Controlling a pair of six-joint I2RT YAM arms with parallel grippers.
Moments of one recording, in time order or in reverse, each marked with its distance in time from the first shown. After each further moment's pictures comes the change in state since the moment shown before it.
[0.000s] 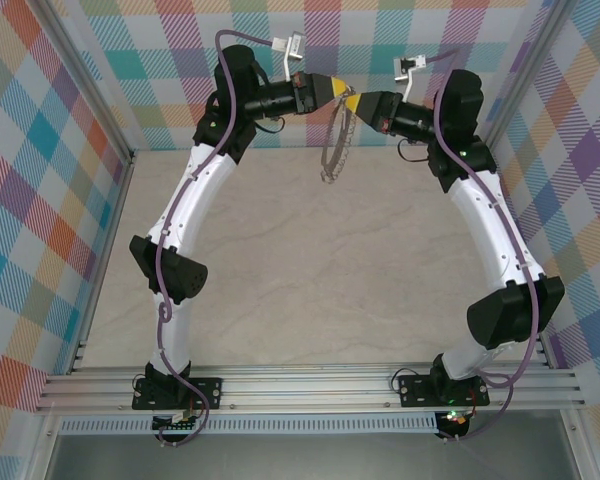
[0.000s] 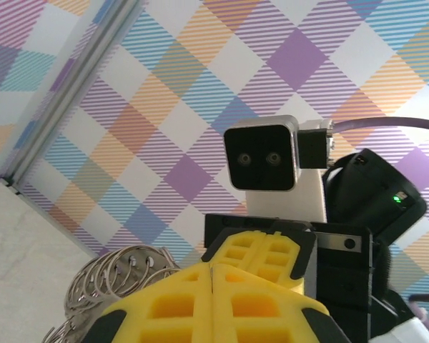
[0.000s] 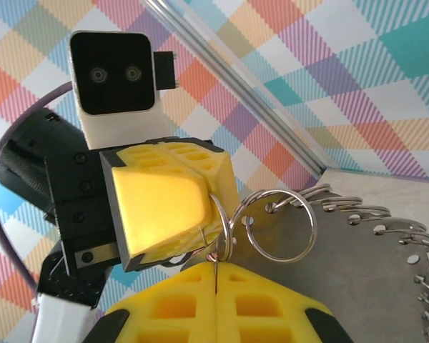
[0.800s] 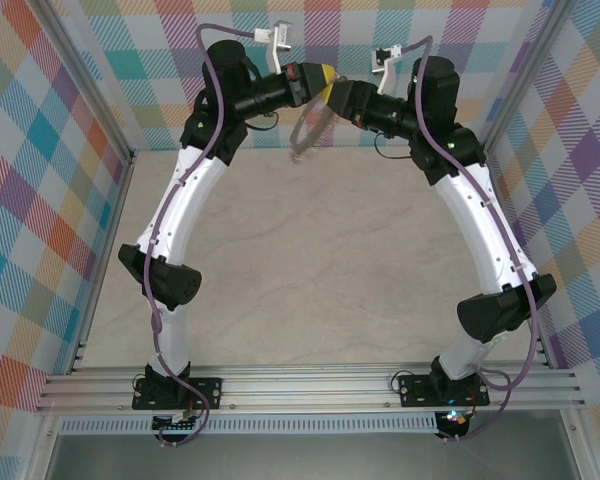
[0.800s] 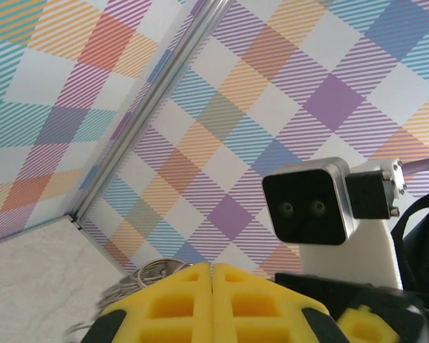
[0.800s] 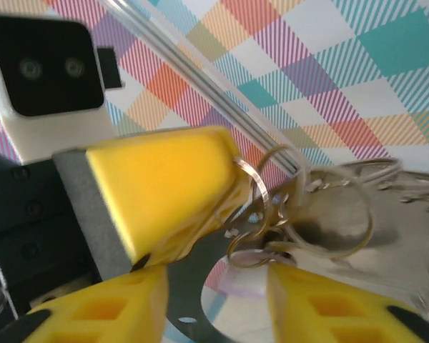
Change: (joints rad) left arm -0.010 -0.074 -0.002 -0.073 -0.203 0.078; right arm 0.148 0.062 0.250 -0.290 0.246 -0.058
